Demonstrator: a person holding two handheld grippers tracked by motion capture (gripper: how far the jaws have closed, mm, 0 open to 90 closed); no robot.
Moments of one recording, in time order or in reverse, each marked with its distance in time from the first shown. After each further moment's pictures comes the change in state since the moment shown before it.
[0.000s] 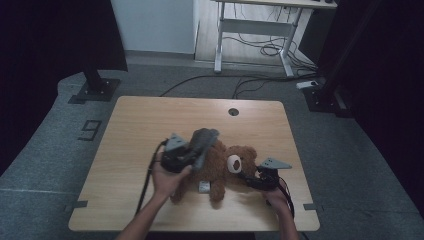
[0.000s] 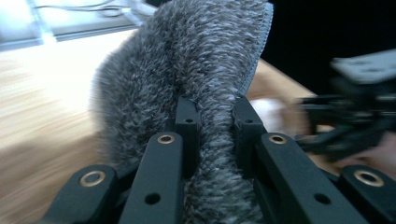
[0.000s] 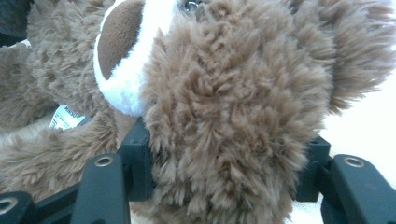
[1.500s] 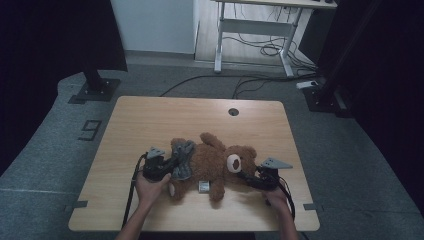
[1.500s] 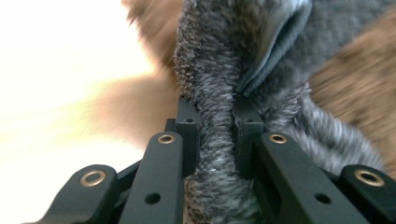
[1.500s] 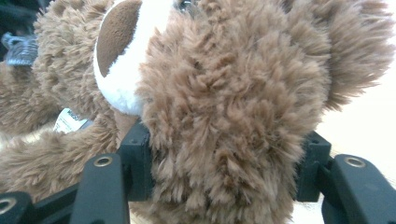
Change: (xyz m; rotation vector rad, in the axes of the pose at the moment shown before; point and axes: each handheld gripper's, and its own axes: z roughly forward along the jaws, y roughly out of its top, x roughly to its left) left arm 0.100 -0.102 -0.014 0.136 0.192 -0.253; right arm -0.003 -0.002 0.001 -0.014 0.015 0.029
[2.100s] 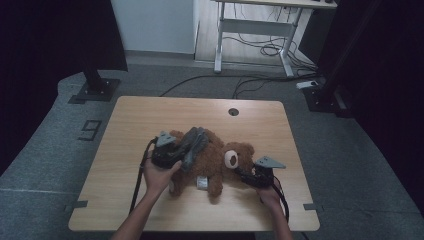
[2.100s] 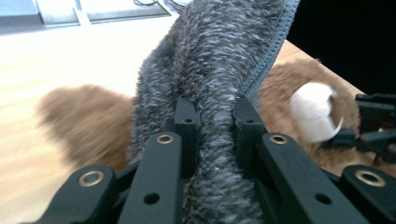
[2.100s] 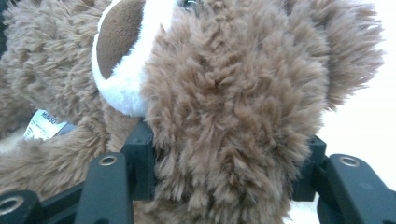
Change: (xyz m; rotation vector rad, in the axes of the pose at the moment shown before) left arm -0.066 0.077 -0.010 -0.112 -0.040 0.165; right arm 0.013 0.006 0.018 -0.025 -0.134 -0.028
